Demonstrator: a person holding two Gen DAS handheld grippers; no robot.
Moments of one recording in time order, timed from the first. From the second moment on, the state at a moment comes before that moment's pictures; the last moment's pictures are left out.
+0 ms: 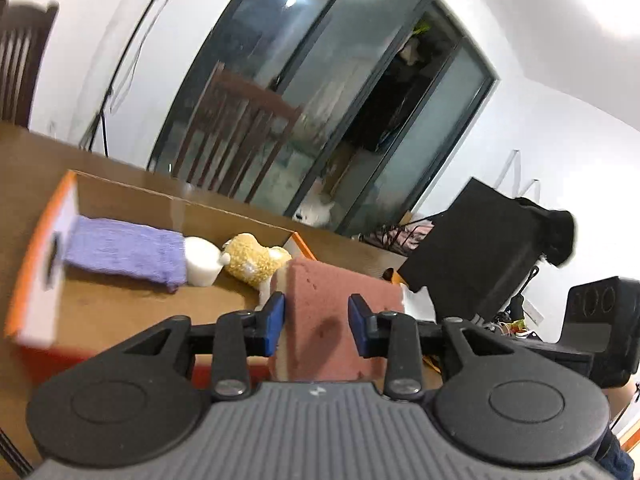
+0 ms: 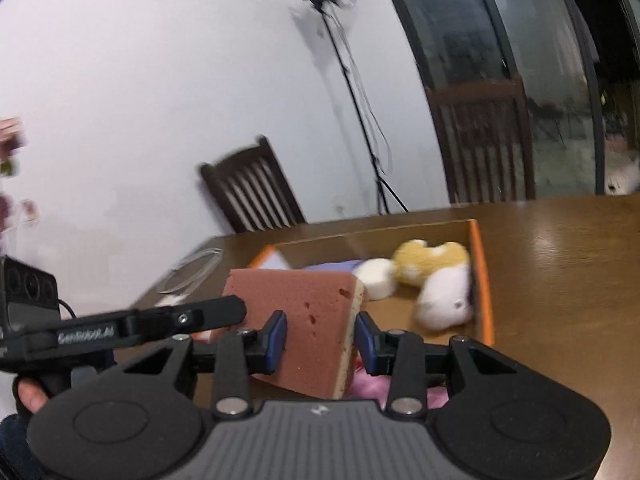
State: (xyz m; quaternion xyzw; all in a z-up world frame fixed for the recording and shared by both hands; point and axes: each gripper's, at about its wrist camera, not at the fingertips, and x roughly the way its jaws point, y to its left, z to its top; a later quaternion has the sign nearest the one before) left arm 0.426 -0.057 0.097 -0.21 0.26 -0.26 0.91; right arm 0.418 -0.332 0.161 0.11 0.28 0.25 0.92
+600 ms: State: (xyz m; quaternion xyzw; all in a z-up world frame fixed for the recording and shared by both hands) left arm 0.490 -0.086 0.057 -0.15 0.35 -0.24 0.89; right arm 0.495 -0.326 0.133 0.00 0.35 0.13 0.93
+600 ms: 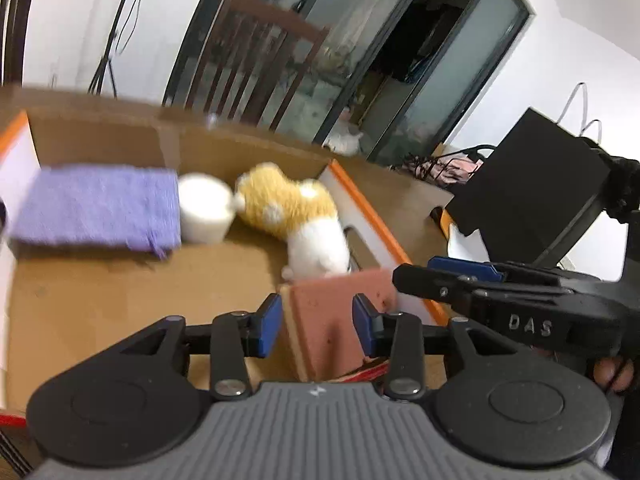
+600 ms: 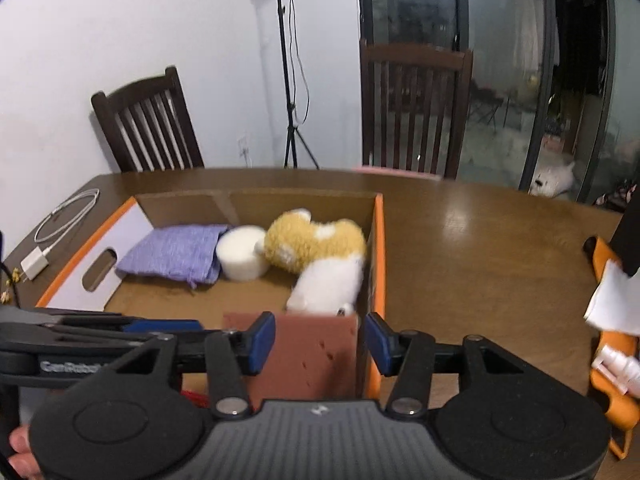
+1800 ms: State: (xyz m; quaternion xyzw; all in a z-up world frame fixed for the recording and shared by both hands) left arm 0.173 -0.027 0.059 -0.01 0.18 -0.06 0.98; right arm 0.195 -0.314 0.093 0.01 0.18 0.23 0.96
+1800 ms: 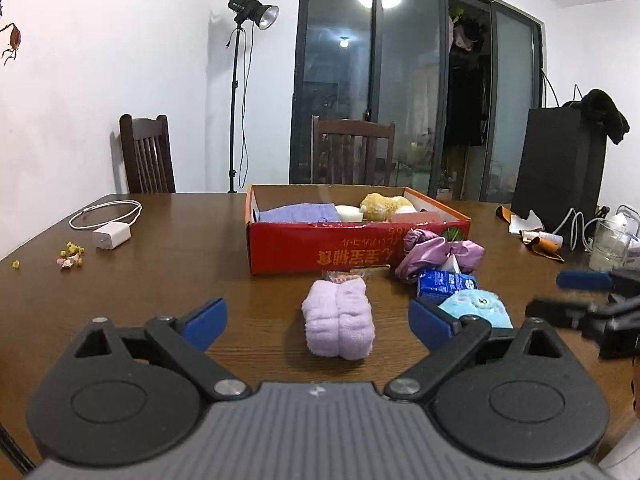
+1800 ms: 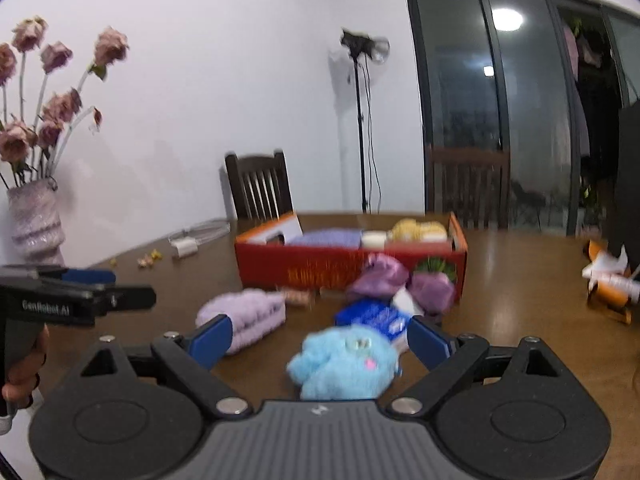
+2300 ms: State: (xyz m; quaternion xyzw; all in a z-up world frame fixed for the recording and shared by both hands) left arm 0.263 -0.055 0.010 0.00 0.28 -0.07 0.96; right arm 0.214 -0.319 0.085 0.02 0.19 0.18 0.97
